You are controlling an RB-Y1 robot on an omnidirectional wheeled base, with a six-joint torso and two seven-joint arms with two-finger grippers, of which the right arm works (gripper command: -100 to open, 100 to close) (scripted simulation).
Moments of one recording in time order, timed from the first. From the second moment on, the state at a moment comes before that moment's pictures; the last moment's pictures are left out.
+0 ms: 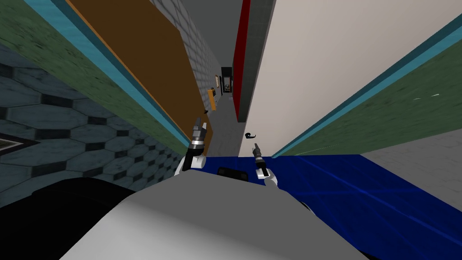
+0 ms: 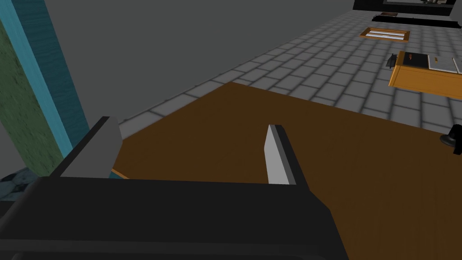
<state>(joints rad) -0.13 -0.12 -0.02 -0.65 0.23 -0.84 -0.28</state>
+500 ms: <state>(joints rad) -0.13 -0.12 -0.03 -0.64 0.22 -0.84 -0.27</state>
